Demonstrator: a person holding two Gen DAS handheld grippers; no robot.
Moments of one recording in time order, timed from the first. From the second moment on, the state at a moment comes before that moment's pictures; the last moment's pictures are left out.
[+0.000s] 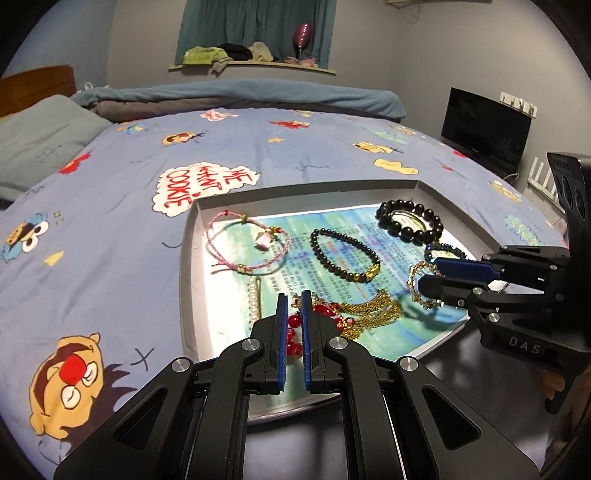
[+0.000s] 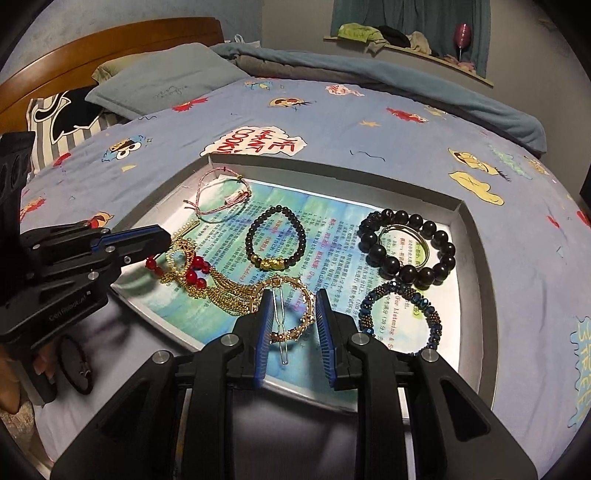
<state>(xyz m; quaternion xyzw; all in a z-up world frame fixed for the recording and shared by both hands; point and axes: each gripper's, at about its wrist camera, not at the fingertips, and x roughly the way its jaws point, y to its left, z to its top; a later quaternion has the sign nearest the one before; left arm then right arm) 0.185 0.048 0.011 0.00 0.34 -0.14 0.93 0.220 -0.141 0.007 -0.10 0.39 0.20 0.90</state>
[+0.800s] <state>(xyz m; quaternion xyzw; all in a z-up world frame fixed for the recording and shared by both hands) 0.176 0.058 0.019 -0.01 0.33 -0.11 0.94 0.211 -0.160 0.019 -0.06 0.37 0.18 0.91</state>
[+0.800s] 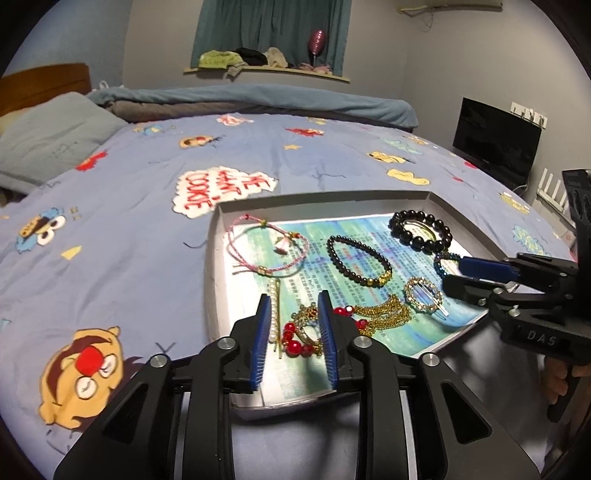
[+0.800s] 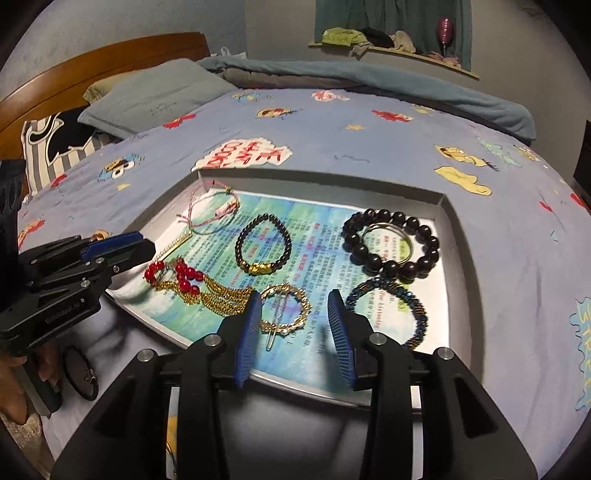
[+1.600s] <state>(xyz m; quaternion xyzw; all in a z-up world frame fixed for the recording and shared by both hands) 0.092 0.064 0.064 0.02 0.33 -0.08 0.94 0.123 -0.228 0.074 -0.03 0.31 0.15 0.94</state>
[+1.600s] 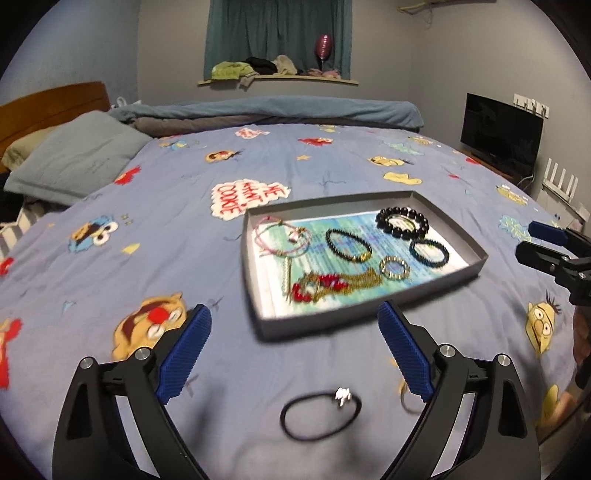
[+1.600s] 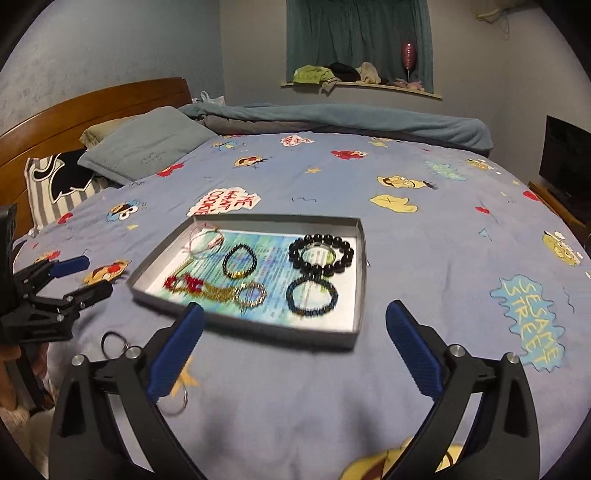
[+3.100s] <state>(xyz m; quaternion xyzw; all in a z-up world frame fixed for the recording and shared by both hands) 0.047 0.060 -0.004 0.03 0.34 -0.12 0.93 0.065 -0.148 -0.026 -0.11 0.31 0.24 0.91</state>
